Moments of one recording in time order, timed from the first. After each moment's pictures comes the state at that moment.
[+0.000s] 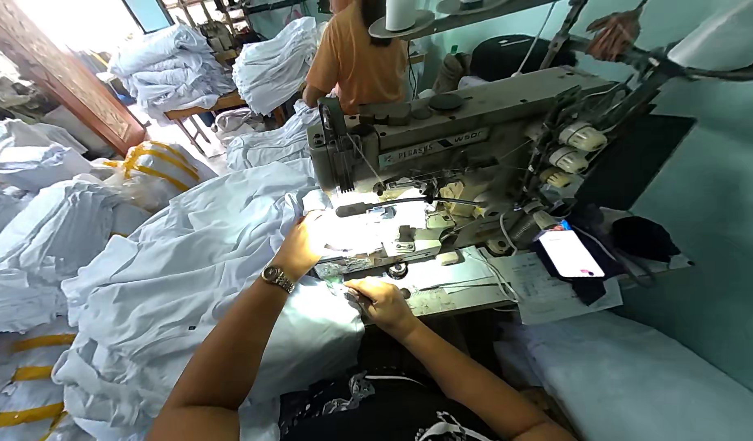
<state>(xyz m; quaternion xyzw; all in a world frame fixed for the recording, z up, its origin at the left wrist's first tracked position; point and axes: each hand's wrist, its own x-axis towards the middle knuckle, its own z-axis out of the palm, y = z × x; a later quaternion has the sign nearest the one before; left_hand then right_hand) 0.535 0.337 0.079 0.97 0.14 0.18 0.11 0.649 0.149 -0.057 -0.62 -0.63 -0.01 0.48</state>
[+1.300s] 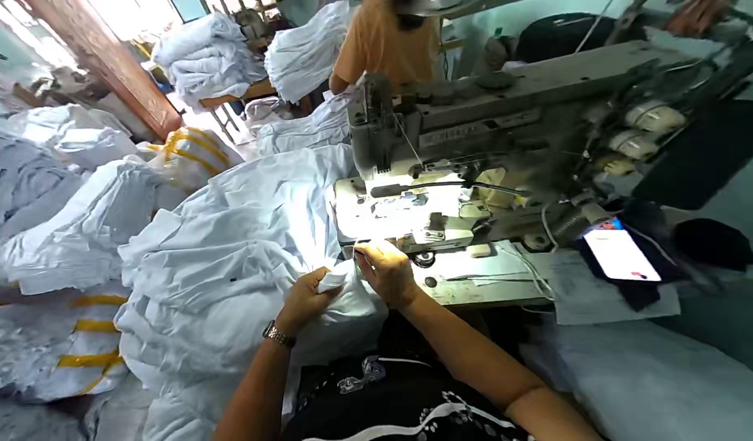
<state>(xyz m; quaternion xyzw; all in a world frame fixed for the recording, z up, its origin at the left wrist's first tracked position) 0.415 0.277 0.011 0.84 0.22 0.23 0.44 0.622 0.191 -0.012 -0.60 -0.61 -0.16 0.49</state>
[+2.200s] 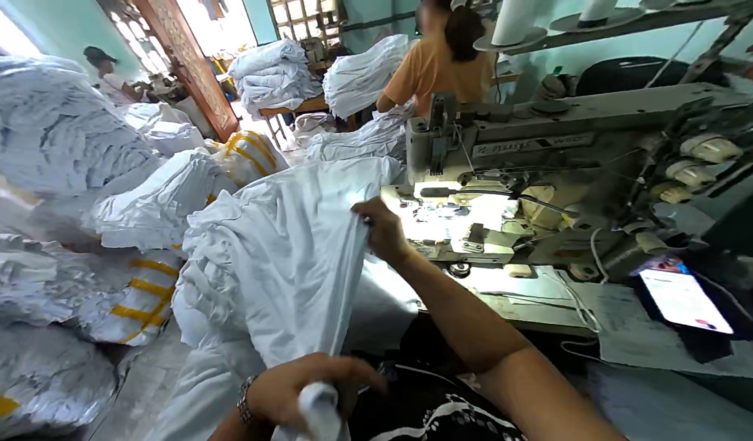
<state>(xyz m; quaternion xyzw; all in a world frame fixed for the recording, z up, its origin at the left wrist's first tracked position) 0.305 0.151 0.101 0.76 0.00 0.09 0.64 0.581 0.248 0.073 -0.46 -0.69 -0.06 0.56</state>
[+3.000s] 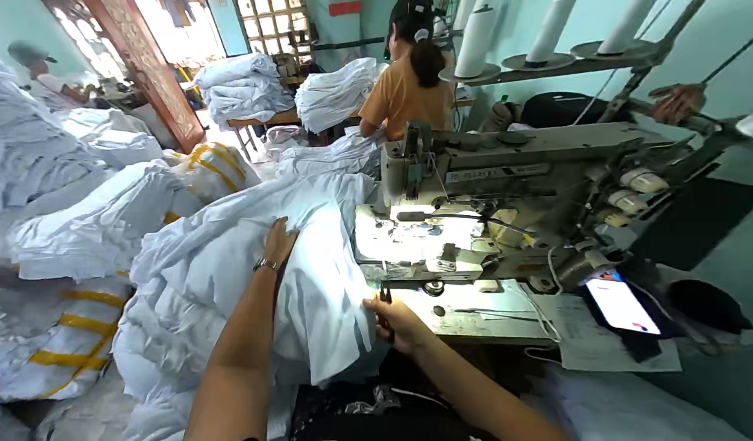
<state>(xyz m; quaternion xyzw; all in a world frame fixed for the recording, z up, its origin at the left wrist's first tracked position) 0.413 0.452 0.029 0.78 0.49 0.27 0.27 0.595 0.153 0.007 -0.47 -0.22 0.64 0.57</state>
